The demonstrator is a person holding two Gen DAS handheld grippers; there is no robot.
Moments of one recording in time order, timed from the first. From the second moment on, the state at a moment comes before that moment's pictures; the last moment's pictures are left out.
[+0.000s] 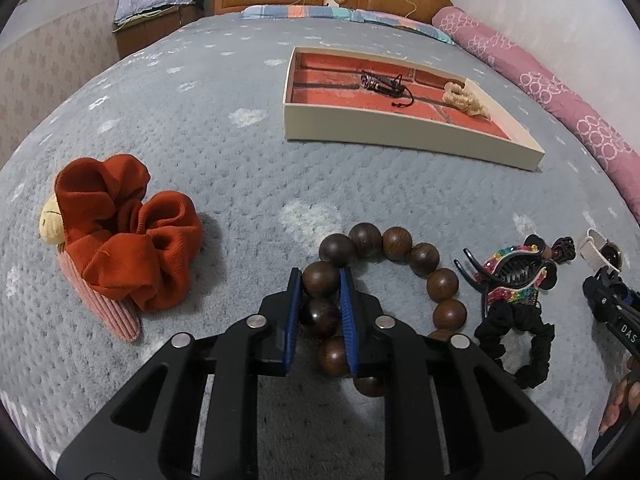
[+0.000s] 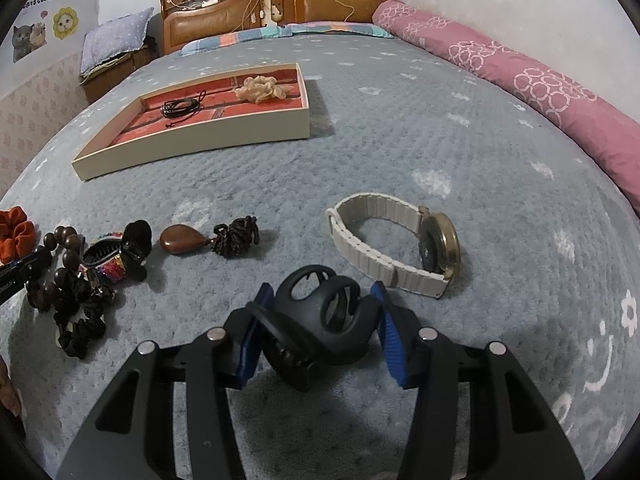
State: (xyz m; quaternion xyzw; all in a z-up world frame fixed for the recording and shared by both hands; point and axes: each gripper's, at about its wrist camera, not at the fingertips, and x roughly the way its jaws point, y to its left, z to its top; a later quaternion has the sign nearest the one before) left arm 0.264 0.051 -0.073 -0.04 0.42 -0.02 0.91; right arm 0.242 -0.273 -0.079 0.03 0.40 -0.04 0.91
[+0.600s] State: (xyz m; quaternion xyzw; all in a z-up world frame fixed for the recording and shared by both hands) left arm 0.250 0.040 -0.045 -0.03 0.38 -0.04 0.92; right arm 0.244 -0.273 -0.076 0.04 0.39 -0.02 0.92
